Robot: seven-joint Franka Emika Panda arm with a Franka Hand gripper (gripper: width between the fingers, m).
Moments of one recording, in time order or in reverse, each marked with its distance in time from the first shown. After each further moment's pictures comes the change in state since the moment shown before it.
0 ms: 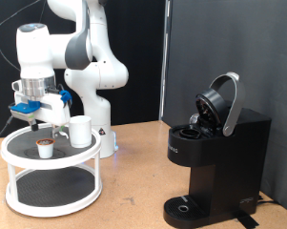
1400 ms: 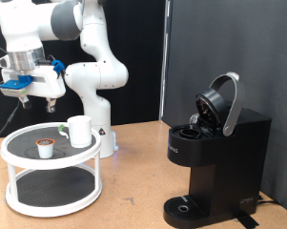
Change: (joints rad) arm 0.021 -0.034 -0.010 0.215 0.088 -0.332 -0.135
